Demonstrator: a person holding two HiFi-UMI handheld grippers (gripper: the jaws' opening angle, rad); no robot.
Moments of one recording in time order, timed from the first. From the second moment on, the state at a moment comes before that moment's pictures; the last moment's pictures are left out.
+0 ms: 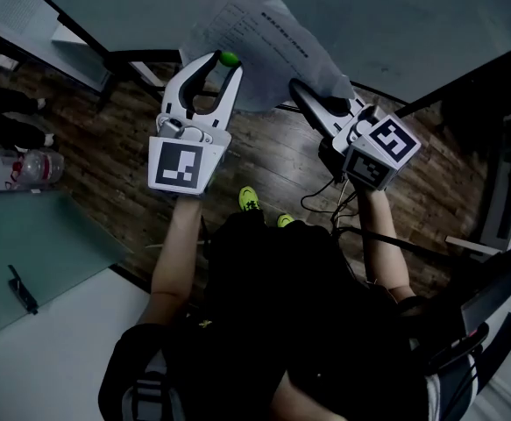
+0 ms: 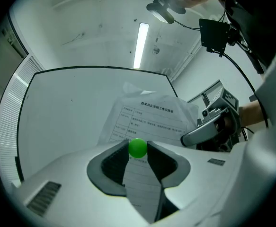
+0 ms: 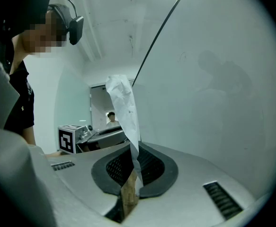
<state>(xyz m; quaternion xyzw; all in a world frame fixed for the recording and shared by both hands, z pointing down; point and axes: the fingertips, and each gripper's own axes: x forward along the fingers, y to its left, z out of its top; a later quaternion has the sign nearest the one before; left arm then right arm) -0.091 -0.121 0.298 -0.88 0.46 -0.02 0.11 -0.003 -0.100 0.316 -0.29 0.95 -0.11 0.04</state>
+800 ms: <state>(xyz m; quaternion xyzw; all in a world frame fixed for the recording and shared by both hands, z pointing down) 0.016 -0.021 0.319 -0.86 0.49 -0.05 0.12 0.086 -0.001 0.333 -0.21 0.97 -0.13 0.07</state>
